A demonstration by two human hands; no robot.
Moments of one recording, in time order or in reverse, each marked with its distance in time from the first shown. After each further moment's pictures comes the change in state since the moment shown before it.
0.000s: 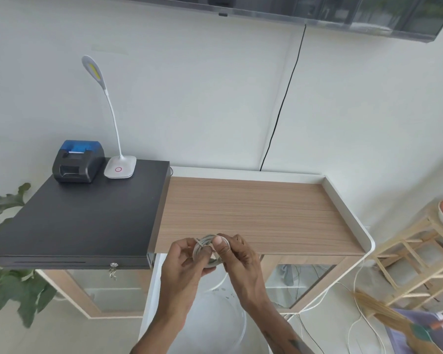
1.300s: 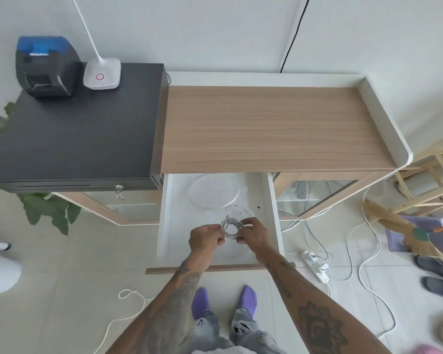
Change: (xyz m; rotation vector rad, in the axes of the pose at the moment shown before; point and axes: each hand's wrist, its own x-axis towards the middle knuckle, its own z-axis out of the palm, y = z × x) left_hand 0.021 -0.182 -0.031 0.288 0.213 -0.703; right_hand -0.031 0.214 0.008 -0.116 -0.018 0.896
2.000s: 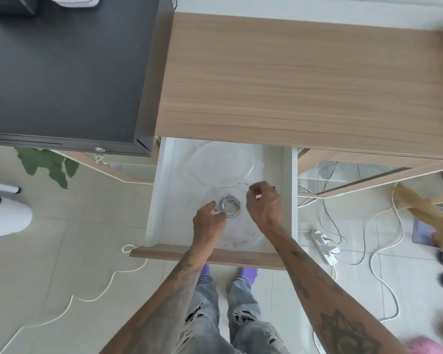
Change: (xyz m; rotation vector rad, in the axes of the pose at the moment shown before) left_hand 0.051 -0.032 0.024 0.399 0.086 0.139; right_hand 0.060 -0.015 0.008 -0.358 0.151 -0.282
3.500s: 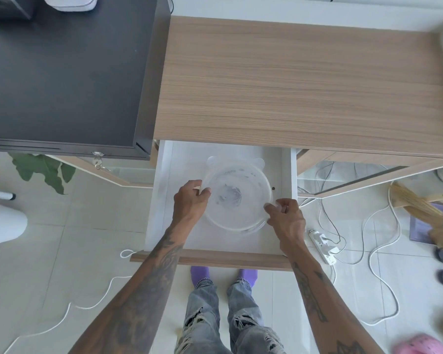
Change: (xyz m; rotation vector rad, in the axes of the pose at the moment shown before) left_hand 0.042 0.025 -0.046 0.172 0.074 0.186; right_hand -0.015 0.037 -0.021 0.280 0.081 0.341
